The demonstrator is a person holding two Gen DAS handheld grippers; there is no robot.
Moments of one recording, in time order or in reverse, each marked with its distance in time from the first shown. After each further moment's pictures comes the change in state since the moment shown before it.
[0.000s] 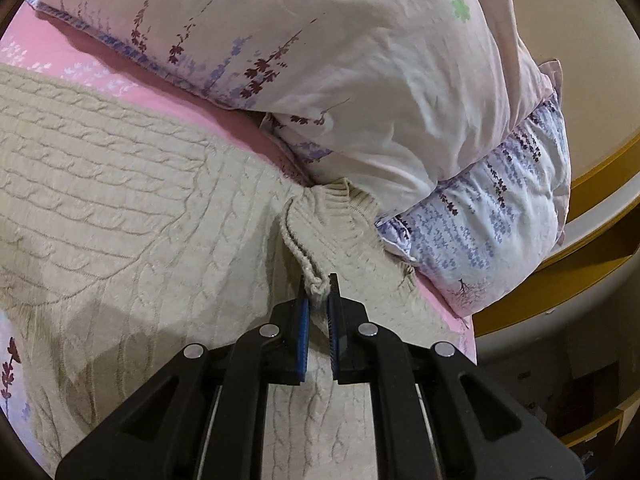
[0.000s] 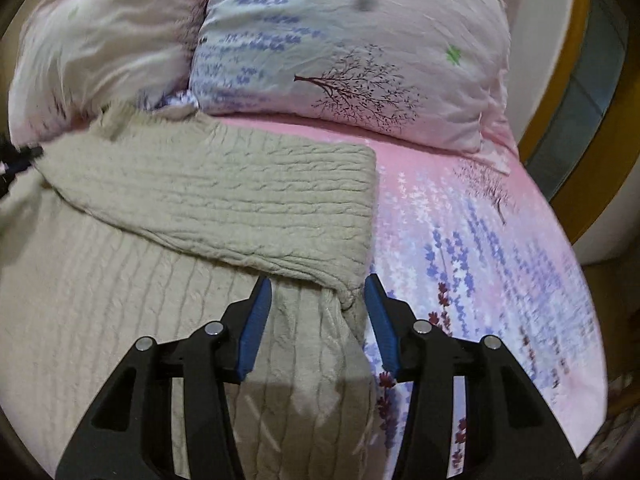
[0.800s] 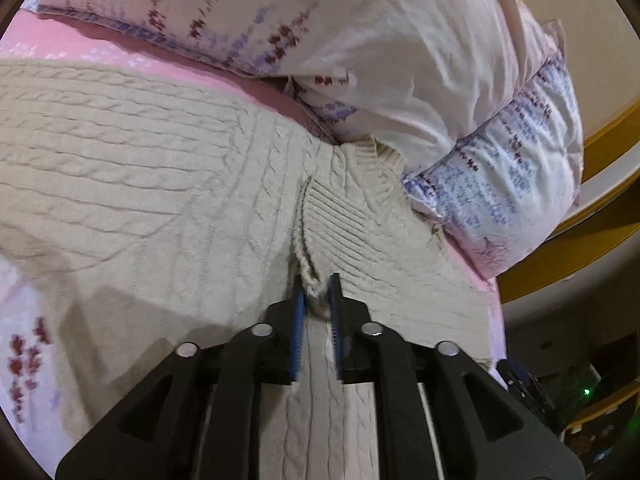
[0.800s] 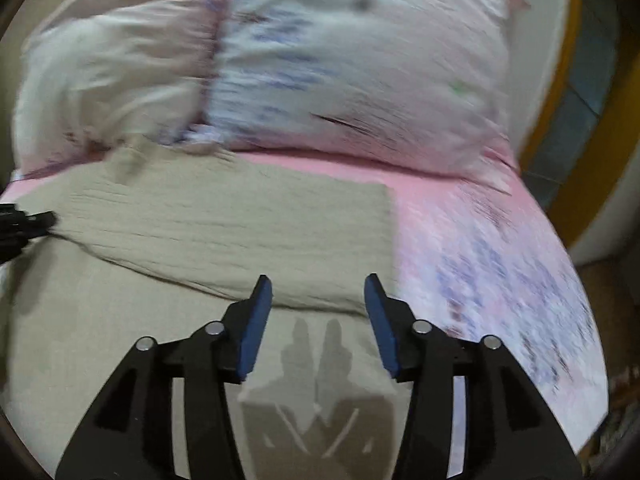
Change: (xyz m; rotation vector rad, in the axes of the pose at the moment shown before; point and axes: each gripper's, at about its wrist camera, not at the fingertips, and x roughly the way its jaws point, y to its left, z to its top) left arm -0.016 0.016 -0.017 0.077 0.062 0.060; right arm -0.029 0.029 0.024 0.040 -0.065 0.050
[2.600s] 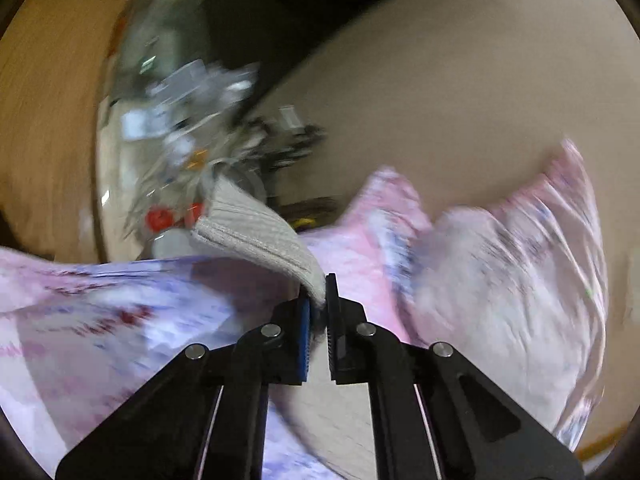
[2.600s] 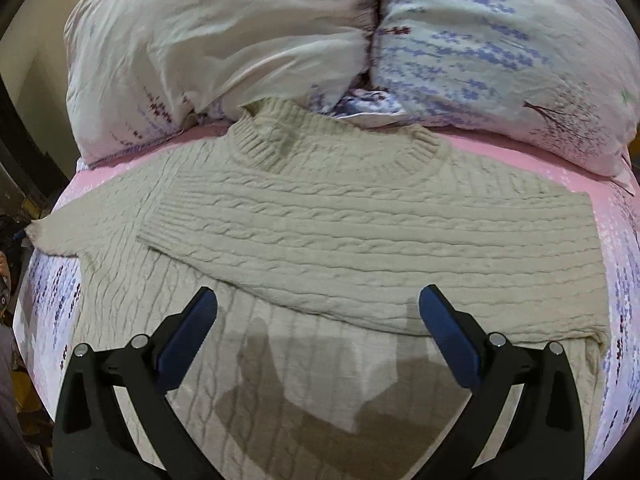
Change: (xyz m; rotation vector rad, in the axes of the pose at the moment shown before) left arm -0.241 0.249 0.082 -0.581 -0.624 0.278; right arm 0.047 0.109 0.026 0.022 0.148 0.282
